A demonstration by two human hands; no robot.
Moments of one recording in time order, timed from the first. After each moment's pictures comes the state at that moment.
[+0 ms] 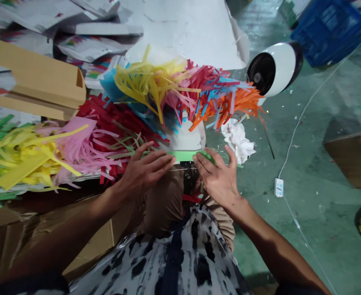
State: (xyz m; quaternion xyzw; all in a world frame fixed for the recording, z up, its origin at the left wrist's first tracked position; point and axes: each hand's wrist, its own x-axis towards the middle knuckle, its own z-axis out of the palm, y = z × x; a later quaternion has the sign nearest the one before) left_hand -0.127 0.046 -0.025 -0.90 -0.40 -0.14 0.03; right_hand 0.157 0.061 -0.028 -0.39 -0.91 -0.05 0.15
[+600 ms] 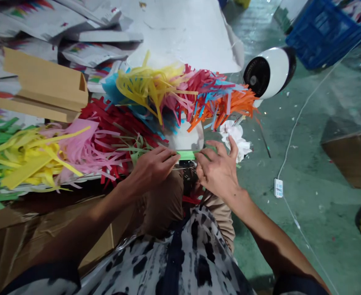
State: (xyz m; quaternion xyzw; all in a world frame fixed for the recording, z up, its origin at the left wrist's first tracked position) left_hand -0.092 0.062 -0.024 -0.90 -0.42 -0.13 0.02; right_hand 0.151 0.075 -0.011 -0.42 -0.89 0.00 0.18
